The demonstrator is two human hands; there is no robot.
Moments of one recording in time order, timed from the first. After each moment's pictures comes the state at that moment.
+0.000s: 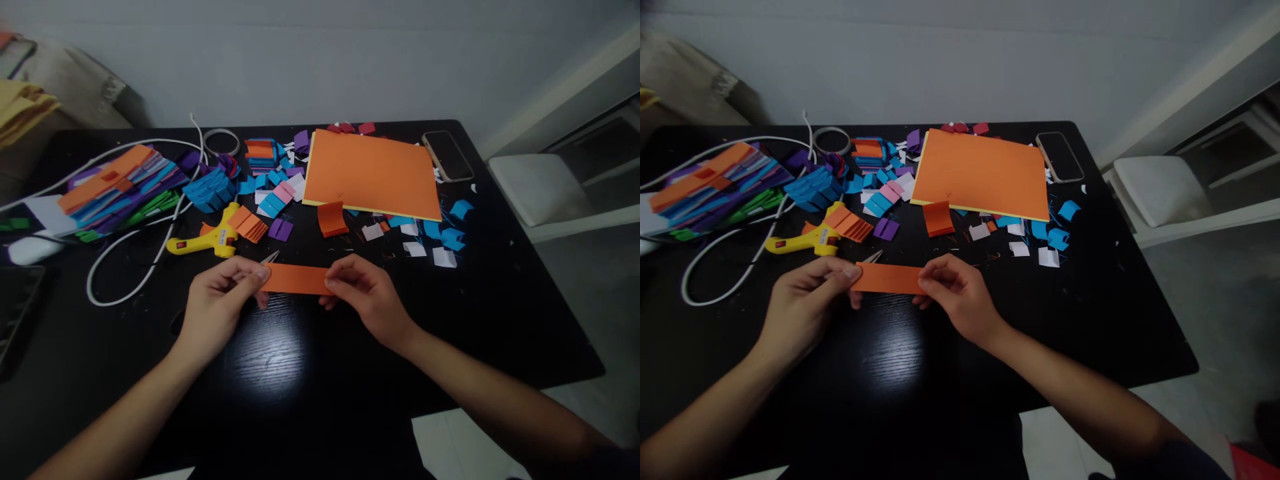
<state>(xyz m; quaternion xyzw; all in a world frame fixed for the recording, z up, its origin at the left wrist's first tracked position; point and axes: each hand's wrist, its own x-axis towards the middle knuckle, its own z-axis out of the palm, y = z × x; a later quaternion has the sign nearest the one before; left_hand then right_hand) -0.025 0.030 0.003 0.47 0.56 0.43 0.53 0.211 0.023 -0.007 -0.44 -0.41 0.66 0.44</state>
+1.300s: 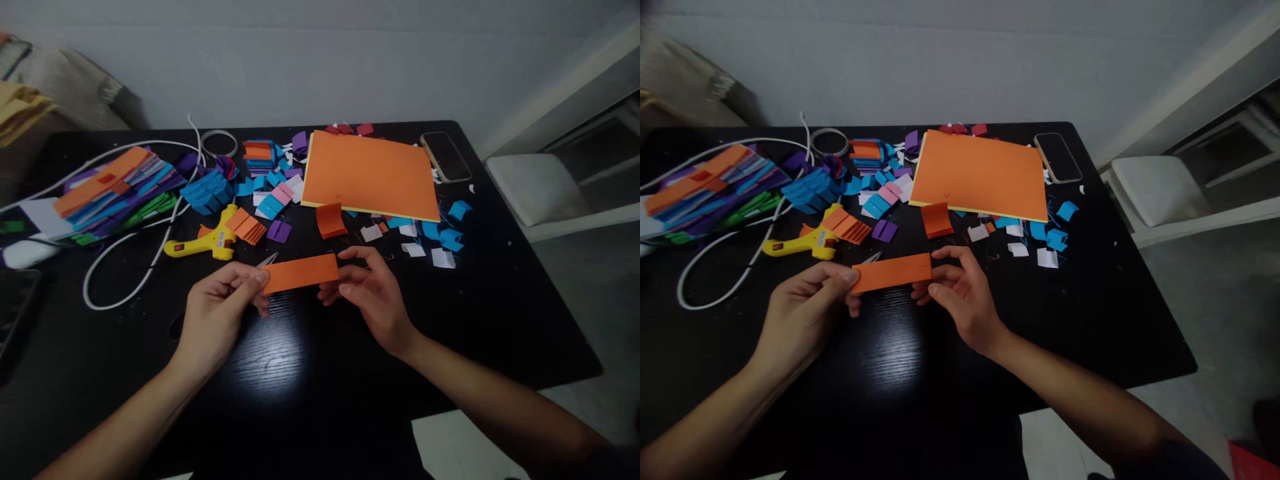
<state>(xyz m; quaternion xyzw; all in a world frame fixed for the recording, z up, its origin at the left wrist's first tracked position) -0.017 0.022 0.002 0.39 0.56 0.46 0.57 0.213 0.018 -0.007 -0.38 -0.38 0.67 0.51</state>
